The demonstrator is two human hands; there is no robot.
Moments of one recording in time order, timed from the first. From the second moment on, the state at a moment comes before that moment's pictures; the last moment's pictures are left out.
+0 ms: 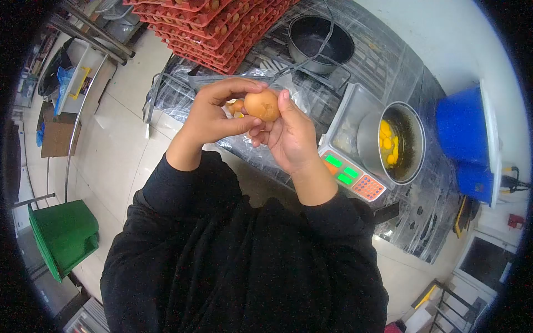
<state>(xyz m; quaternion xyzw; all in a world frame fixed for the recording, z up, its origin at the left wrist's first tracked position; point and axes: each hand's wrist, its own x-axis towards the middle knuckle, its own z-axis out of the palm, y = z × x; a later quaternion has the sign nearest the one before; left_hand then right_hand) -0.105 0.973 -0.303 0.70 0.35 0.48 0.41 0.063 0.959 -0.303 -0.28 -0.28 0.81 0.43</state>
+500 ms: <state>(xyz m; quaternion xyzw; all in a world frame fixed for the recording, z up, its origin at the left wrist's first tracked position) -0.100 0.972 -0.298 0.69 0.33 0.57 0.29 0.063 0.957 -0.309 -0.34 -0.53 0.49 0.61</state>
